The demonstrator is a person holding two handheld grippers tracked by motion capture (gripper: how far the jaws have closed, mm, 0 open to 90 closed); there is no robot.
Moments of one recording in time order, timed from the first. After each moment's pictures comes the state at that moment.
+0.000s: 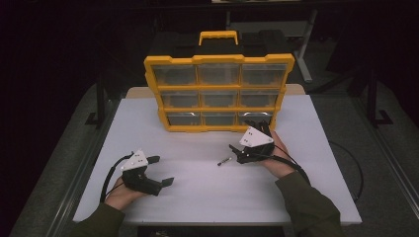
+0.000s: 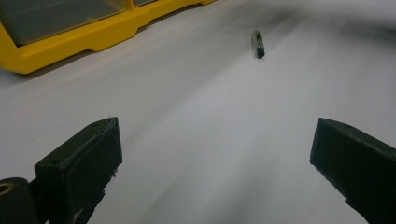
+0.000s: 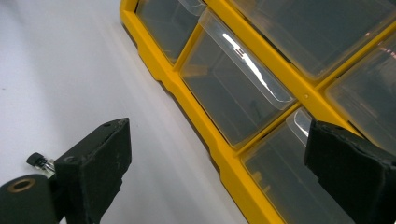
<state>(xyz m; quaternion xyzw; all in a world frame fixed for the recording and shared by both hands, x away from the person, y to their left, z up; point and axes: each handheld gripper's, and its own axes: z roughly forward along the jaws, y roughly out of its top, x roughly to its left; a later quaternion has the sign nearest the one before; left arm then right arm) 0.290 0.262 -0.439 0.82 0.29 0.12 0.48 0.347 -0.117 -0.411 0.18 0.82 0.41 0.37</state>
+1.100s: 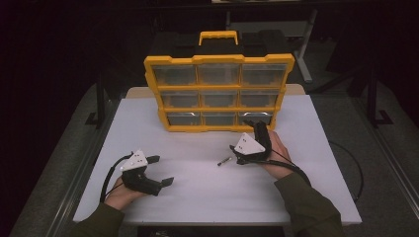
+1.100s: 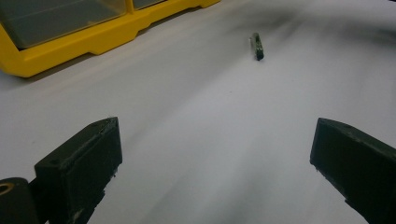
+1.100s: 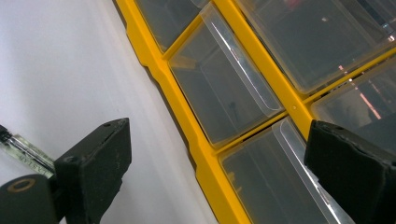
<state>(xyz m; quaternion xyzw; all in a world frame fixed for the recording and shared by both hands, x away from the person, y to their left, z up) 0.290 0.262 -0.439 0.81 0.29 0.12 0.49 0.342 -0.110 -0.416 0.12 0.82 0.34 0.45</state>
